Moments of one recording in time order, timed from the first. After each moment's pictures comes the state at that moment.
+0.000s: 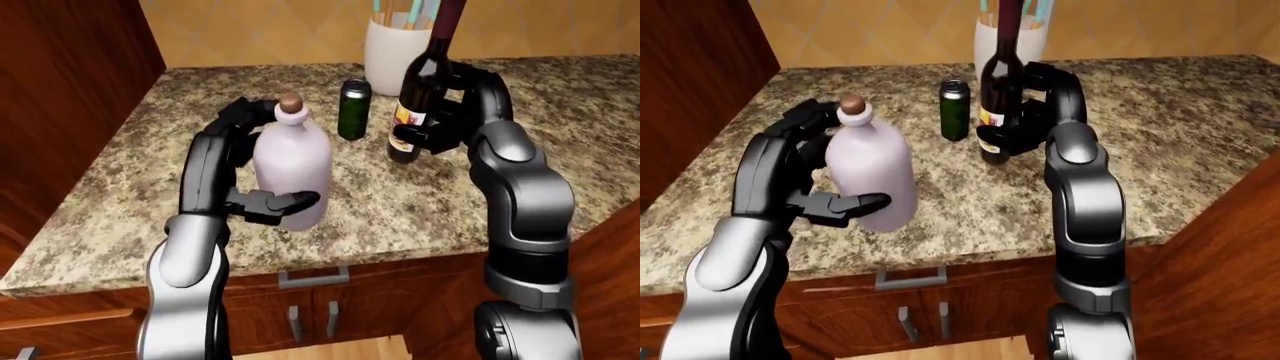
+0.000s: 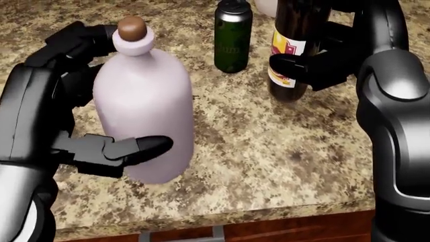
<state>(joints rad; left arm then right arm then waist) -0.44 0.04 -0.05 -0.80 0.32 1.00 -0.15 -0.81 -0.27 -0.13 -0.15 0.01 0.91 -0.06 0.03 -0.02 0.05</state>
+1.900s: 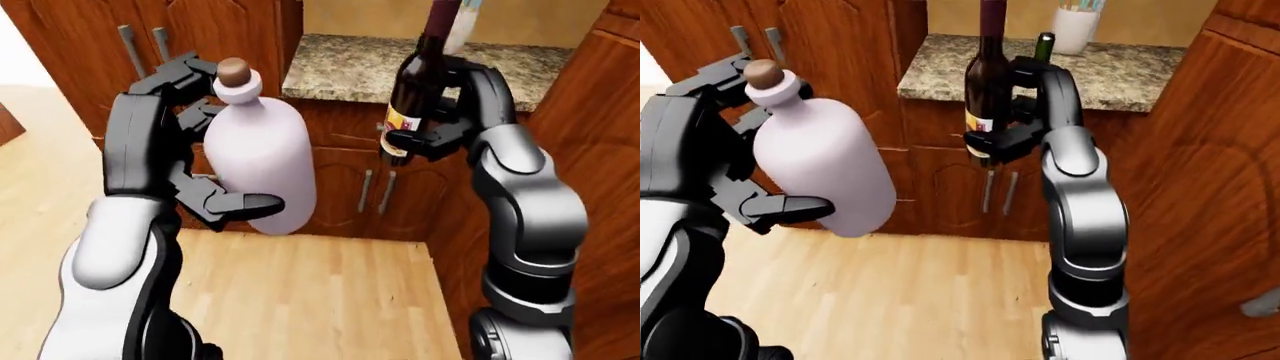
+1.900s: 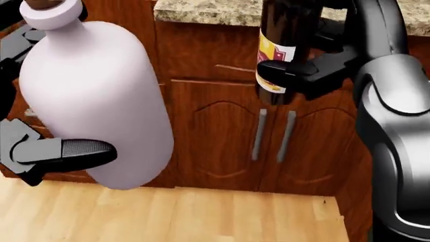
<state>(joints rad) -0.64 0.19 0.12 -0.96 0.10 1.28 -0.08 -0.78 -0.24 -0.10 -0.35 -0.02 1.01 -0.01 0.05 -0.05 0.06</state>
